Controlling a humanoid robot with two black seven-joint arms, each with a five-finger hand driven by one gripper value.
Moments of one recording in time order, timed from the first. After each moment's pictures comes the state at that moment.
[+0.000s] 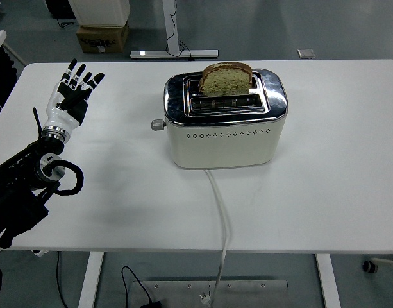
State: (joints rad) left arm -0.79 0.23 -0.65 -0.52 -0.08 -0.19 -0.45; right arm 0.01 0.00 0.43 0.09 -0.31 0.07 0.03
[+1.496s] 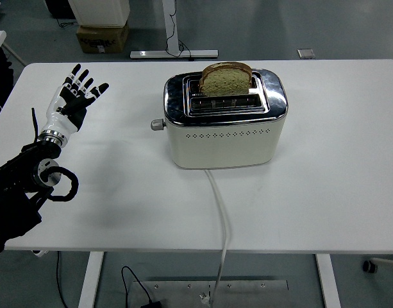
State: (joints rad) left arm -0.77 0.26 -0.65 -0.53 0.05 -0.17 -0.45; right arm 0.01 0.00 0.43 0.09 -0.31 0.07 0.03
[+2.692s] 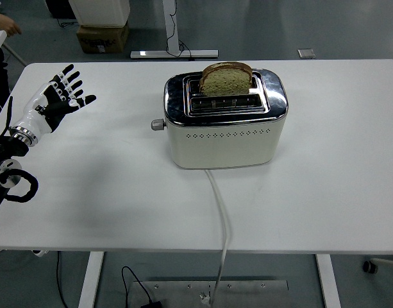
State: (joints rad) left arm -0.77 0.42 -0.62 -0.54 0.34 -0.31 -0.39; right arm 0.01 0.00 0.43 0.09 -0.31 0.07 0.03
